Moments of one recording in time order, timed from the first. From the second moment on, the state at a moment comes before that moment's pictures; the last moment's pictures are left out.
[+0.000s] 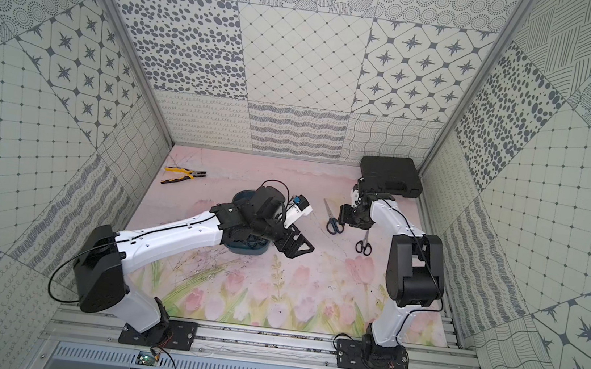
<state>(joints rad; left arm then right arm) -0.83 1.63 1.28 -0.38 0.43 -0.19 0.15 1.80 1.30 -0.71 -0.15 0.14</state>
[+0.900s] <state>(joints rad) -0.84 1.74 1.26 -0.32 0.53 -0.19 0.28 2.04 1.46 -0.78 0.09 0.07</state>
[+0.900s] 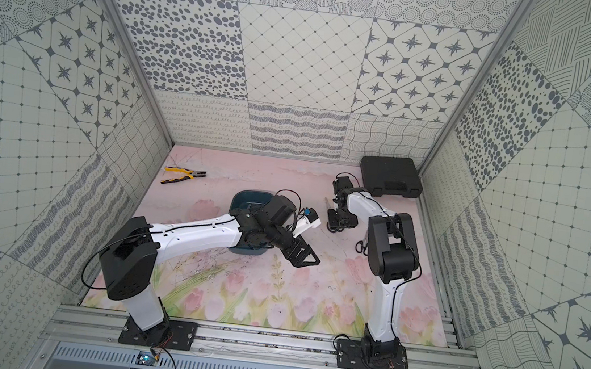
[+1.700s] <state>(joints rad) -0.84 1.74 1.25 -0.33 0.51 -0.19 0.38 2.07 1.52 -0.83 0.22 0.08</state>
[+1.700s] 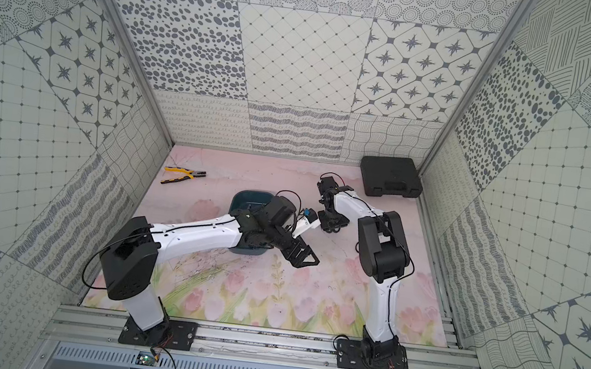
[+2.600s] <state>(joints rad) -0.84 1.72 1.24 -0.34 0.46 -0.19 0.34 2.09 1.54 -0.84 0.06 0.17</state>
